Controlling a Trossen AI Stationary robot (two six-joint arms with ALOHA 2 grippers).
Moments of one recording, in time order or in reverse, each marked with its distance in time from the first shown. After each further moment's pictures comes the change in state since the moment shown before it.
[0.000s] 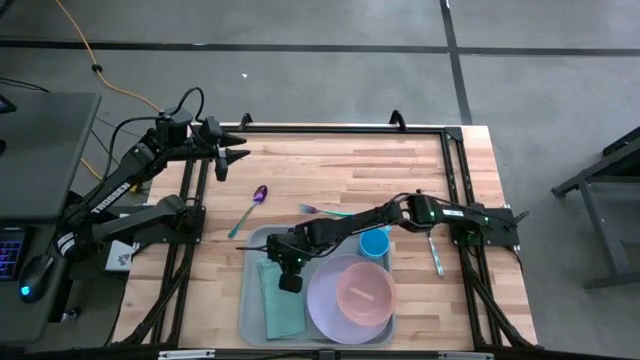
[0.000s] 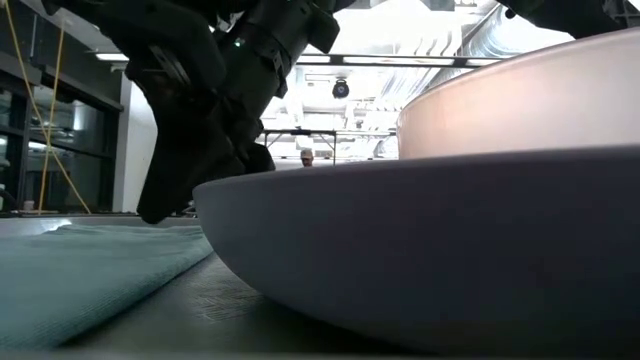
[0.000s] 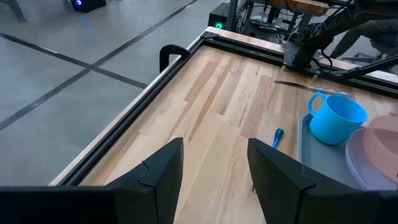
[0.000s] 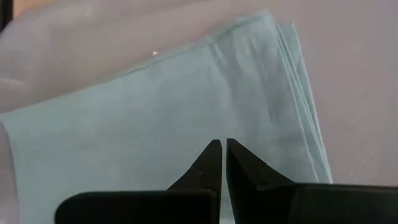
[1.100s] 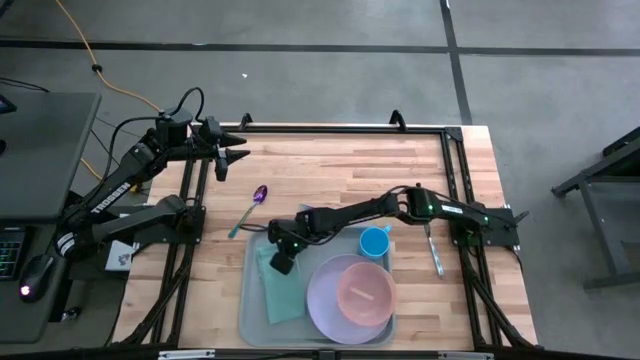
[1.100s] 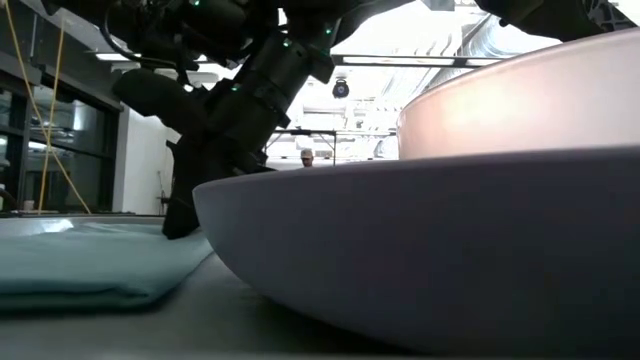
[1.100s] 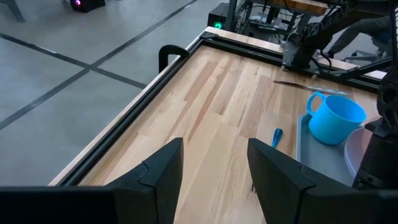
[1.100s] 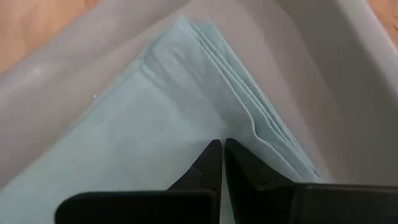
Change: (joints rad) left arm 0.000 0.000 0.000 0.000 0.003 0.000; right arm -0.075 -0.003 -0.079 0.090 0.098 0.243
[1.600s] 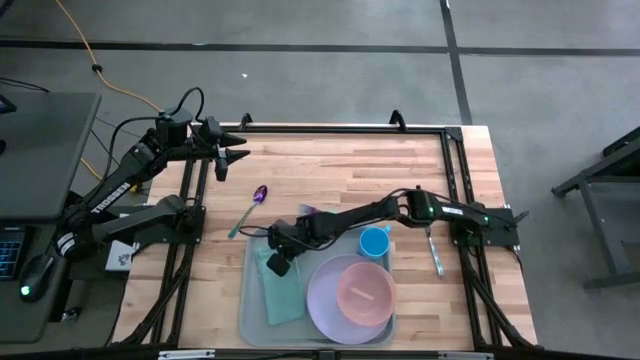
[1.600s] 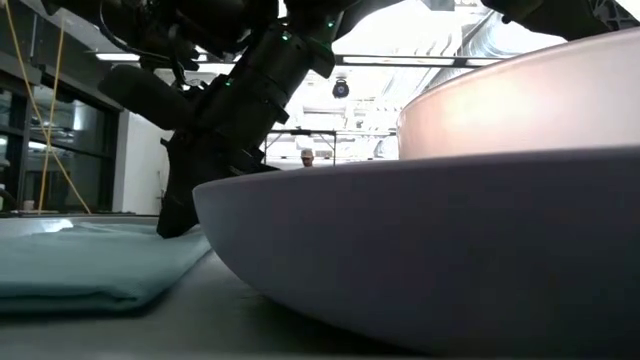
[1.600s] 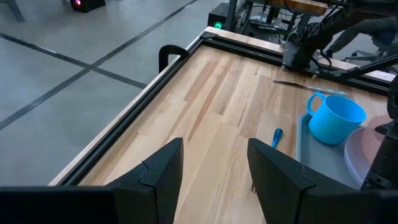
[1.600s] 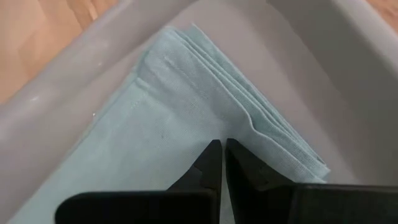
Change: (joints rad) left arm 0.000 0.000 0.000 0.000 0.000 0.000; right arm 0.035 0.000 0.000 0.017 0.060 0.132
